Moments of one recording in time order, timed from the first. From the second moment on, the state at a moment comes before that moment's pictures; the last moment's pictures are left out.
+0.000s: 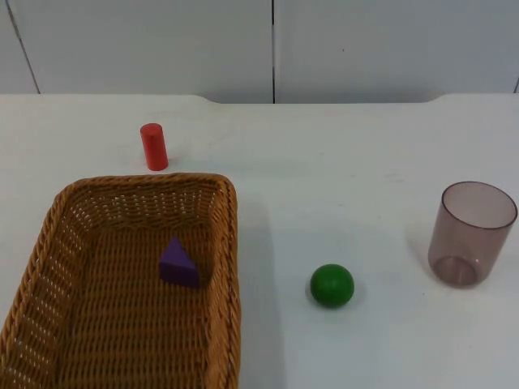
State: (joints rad) right arm 0.83 0.00 -0.52 -0.08 1.09 0.03; left arm 0.05 0.00 -0.50 -0.06 1.07 0.02
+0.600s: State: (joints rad) right arm 0.78 0.00 -0.52 -0.08 1.09 0.03; left arm 0.05 0.00 -0.50 -0.06 1.07 0.02
